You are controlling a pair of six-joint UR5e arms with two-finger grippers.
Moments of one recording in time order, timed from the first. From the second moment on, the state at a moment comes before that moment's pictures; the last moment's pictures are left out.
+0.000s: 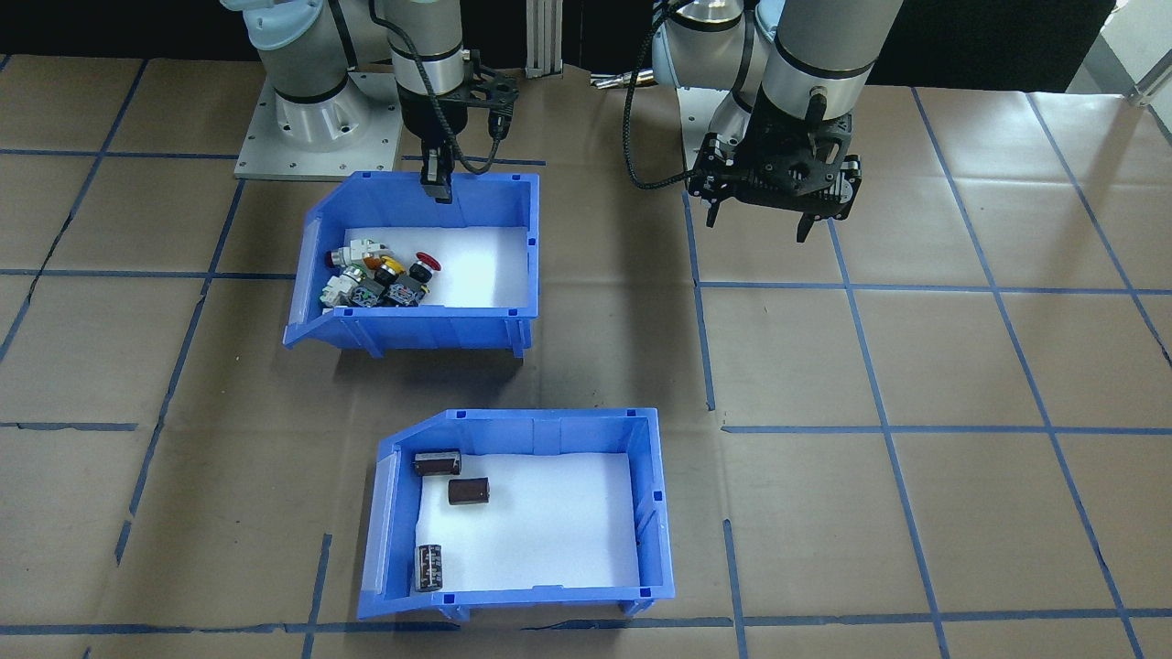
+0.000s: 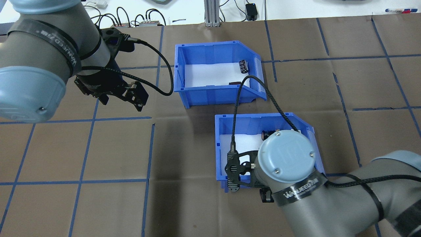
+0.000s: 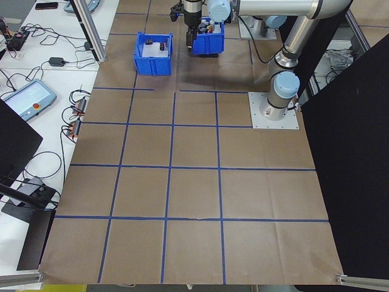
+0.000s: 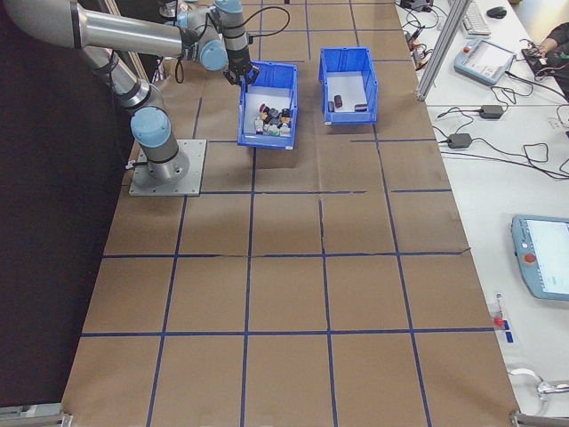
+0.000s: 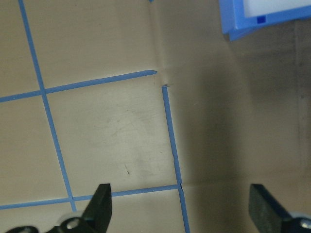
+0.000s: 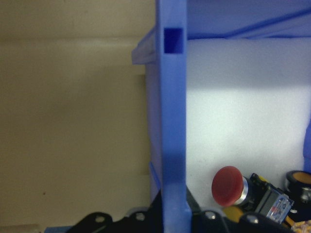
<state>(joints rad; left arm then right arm) -1.63 -1.49 -1.74 -1.50 1.61 0.17 2.01 -1.81 2.26 -2.09 -1.66 -1.10</state>
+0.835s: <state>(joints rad) -1.62 -1.47 -1.74 -1.51 1.61 0.19 2.18 -1.62 2.17 -2.23 -1.70 -0.93</state>
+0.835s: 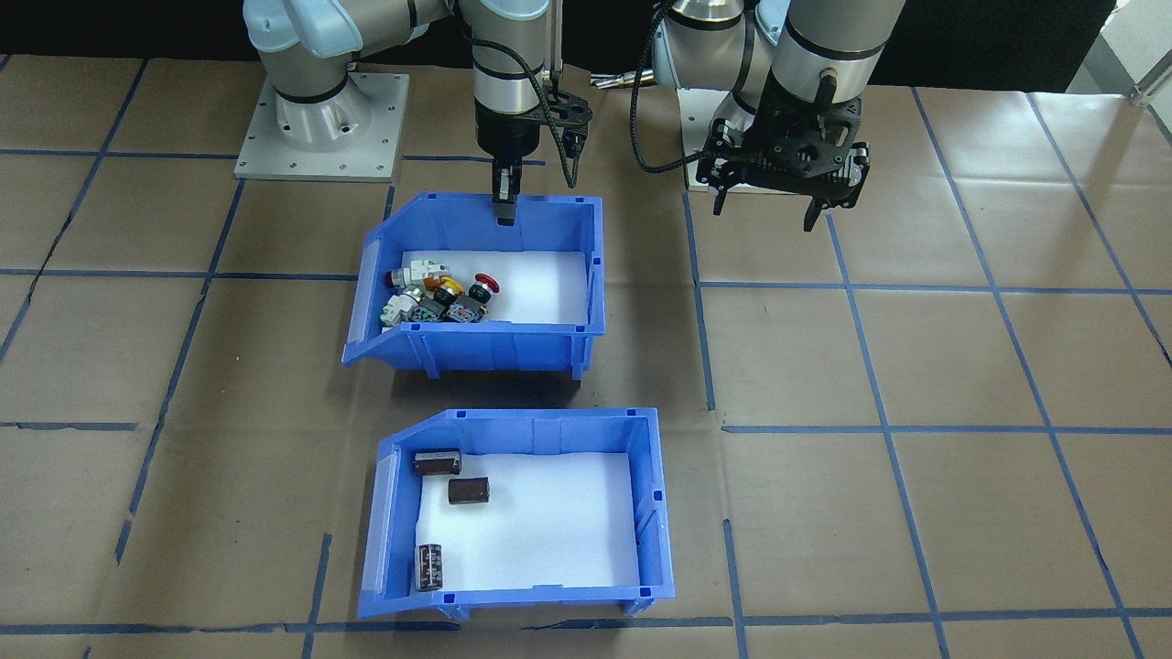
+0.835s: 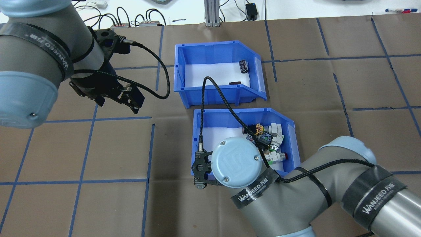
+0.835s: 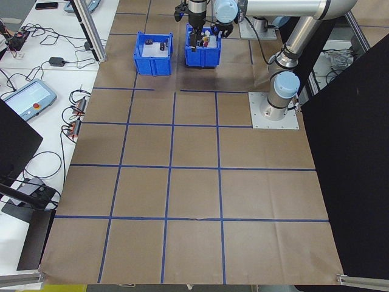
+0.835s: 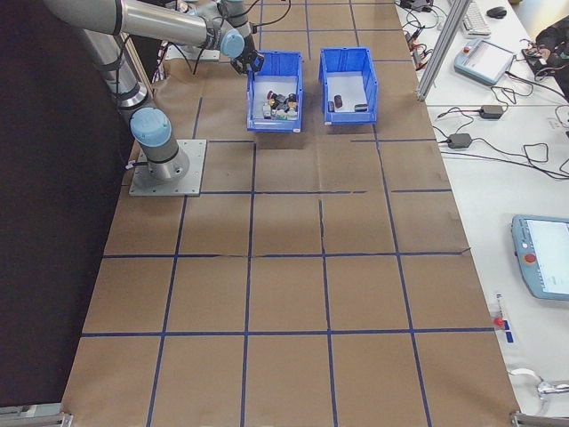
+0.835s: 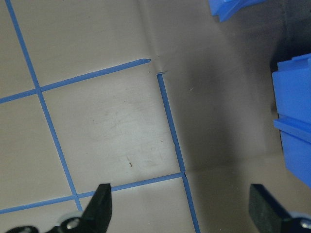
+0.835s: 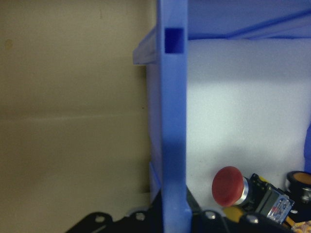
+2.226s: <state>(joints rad) -1.62 -1.48 -1.73 -1.62 1.68 0.15 2.16 -1.62 2.17 -2.24 -1.73 -0.94</state>
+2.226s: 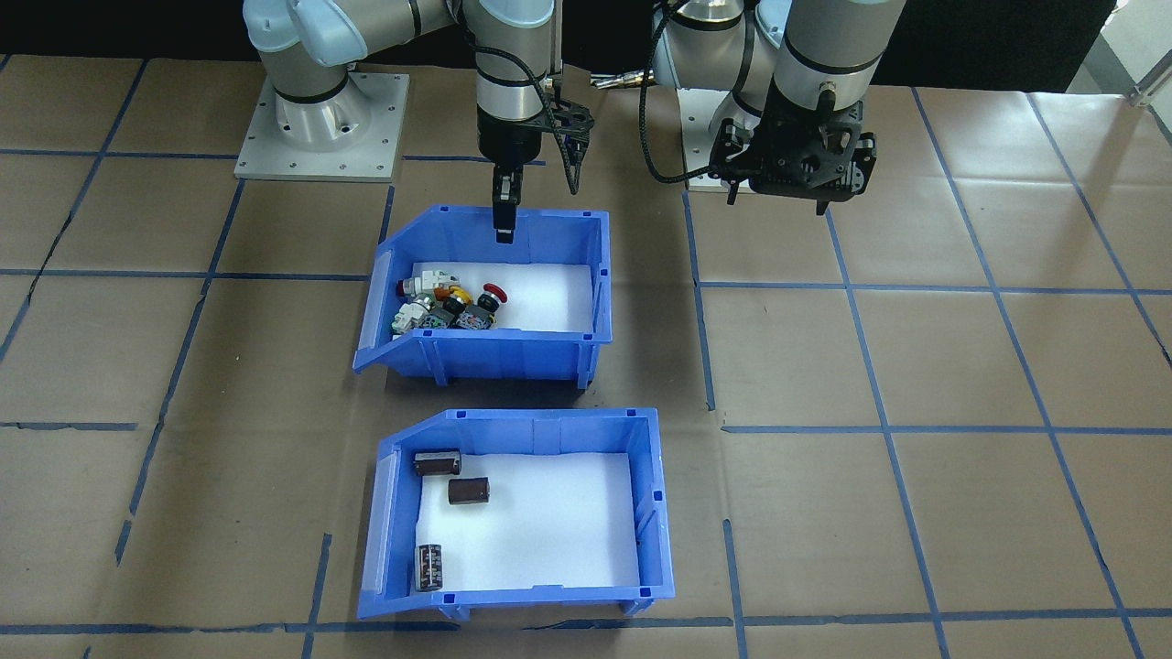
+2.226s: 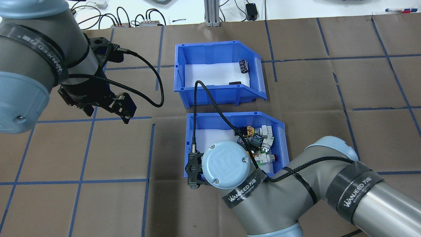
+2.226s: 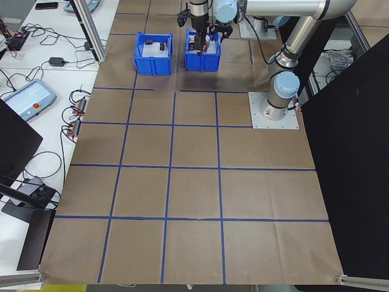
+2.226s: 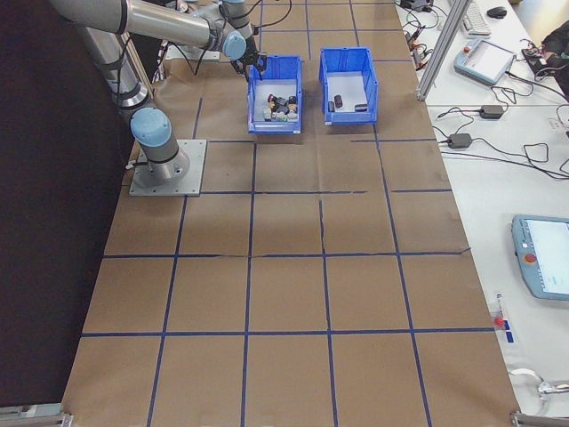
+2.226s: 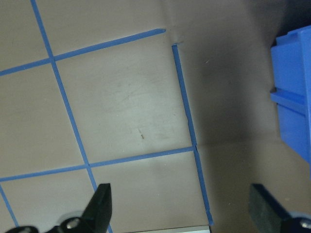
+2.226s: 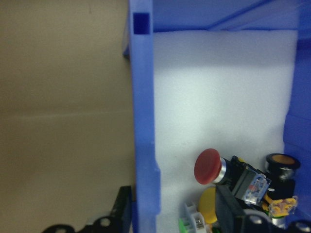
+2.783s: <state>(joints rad) -1.62 -1.49 -1.72 -1.63 1.60 0.16 1.90 -1.81 2.15 -2.16 -1.69 -0.84</state>
